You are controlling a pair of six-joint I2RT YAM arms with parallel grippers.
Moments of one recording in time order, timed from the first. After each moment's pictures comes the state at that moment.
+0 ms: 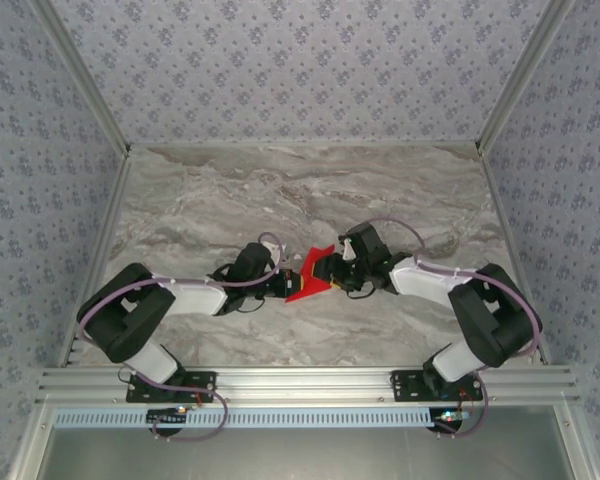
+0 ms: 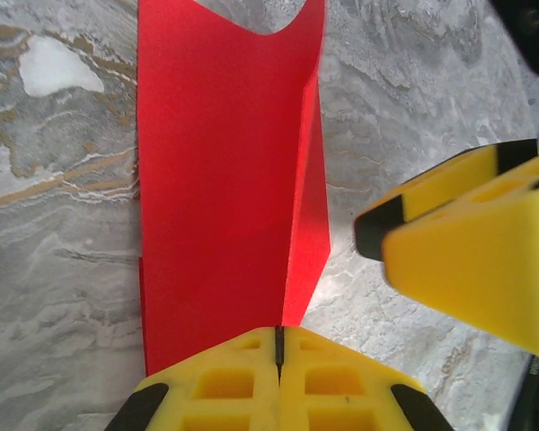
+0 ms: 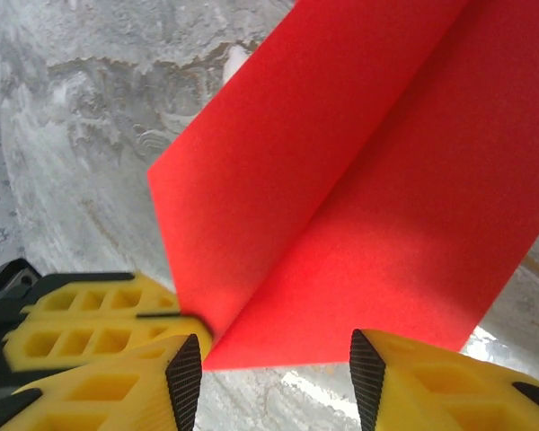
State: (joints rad) left arm -0.76 1.58 0.55 0.38 0.35 -0.73; right arm 0.59 1.53 0.69 -0.03 -0.44 0.87
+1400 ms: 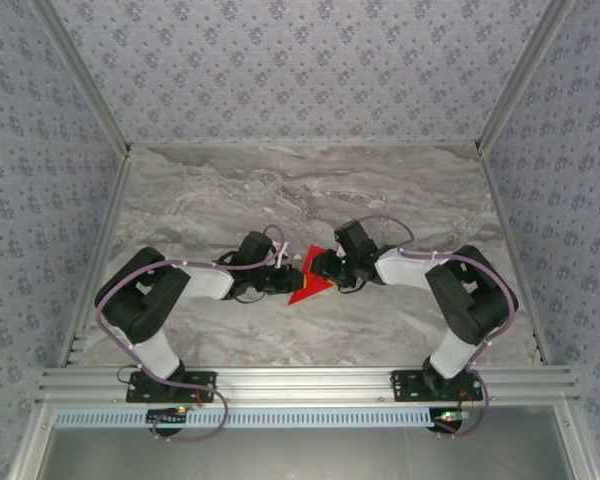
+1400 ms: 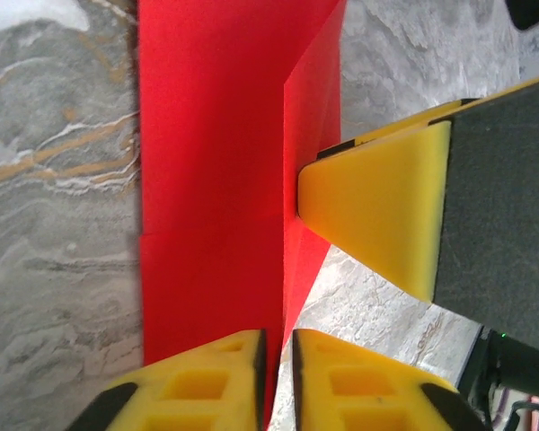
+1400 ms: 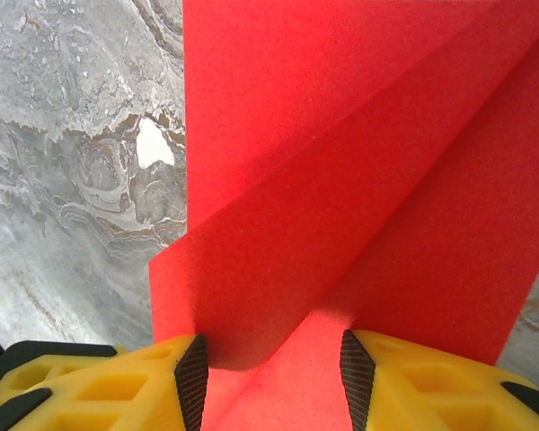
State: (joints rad) left arm -0.68 1.70 0.66 0.27 0.56 -0.73; right arm 0.62 1.68 0.80 -0.08 -0.31 0.90
